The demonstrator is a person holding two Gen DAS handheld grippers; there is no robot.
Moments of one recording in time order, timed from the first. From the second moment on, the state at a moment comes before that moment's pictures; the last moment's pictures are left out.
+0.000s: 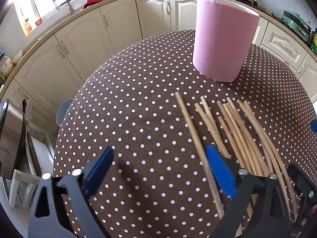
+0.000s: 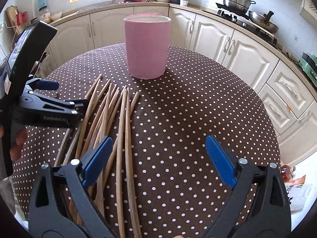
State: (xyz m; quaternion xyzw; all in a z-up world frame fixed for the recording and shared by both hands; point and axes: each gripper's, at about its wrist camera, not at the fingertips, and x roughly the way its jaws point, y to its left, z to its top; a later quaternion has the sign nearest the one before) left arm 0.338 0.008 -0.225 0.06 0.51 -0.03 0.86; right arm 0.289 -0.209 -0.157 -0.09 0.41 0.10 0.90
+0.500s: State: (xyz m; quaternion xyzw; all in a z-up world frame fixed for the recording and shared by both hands) left arm 0.374 -0.002 -0.222 0.06 0.53 -0.06 0.85; right arm 0.320 -0.190 -0.180 -0.13 0.48 0.14 0.86
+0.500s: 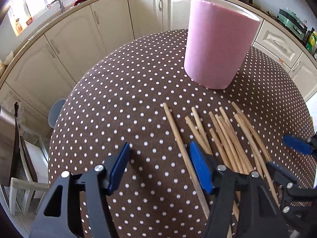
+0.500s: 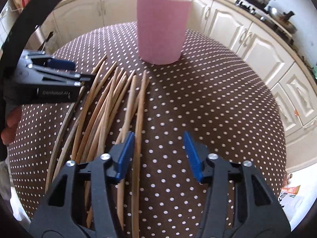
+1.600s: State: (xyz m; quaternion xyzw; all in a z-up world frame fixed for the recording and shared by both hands) left arm 0.320 -0.020 -0.082 0.00 0.41 -0.13 0.90; right arm 0.332 -0.211 -0.089 -0.02 0.43 0.21 0.88
